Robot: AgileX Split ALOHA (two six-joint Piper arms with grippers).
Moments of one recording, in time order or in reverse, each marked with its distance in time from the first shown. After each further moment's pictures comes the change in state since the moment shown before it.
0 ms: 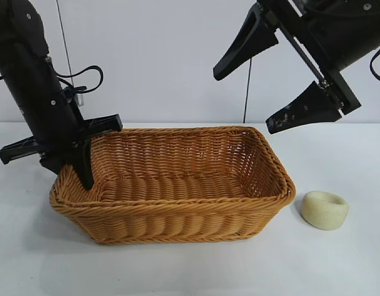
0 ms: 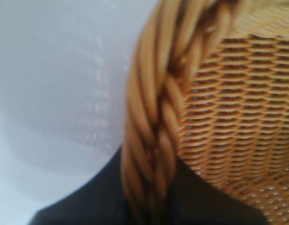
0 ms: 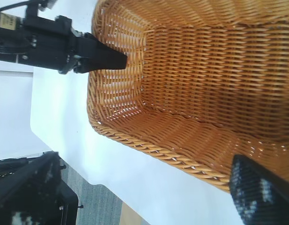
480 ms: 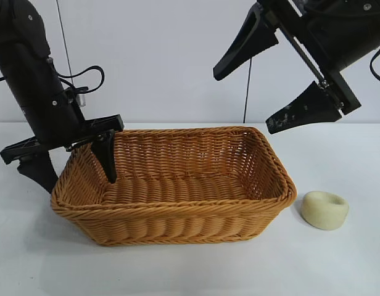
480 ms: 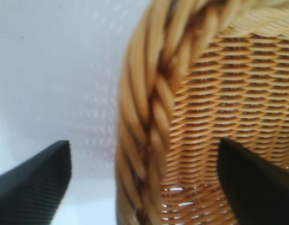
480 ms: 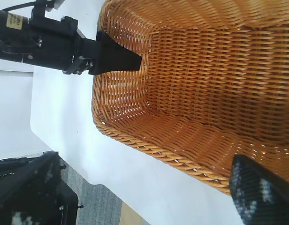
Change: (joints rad) left arm 0.000 -0.106 -0.083 0.028 0.082 0.000; right arm 0.000 0.000 0.000 0.000 0.000 0.000
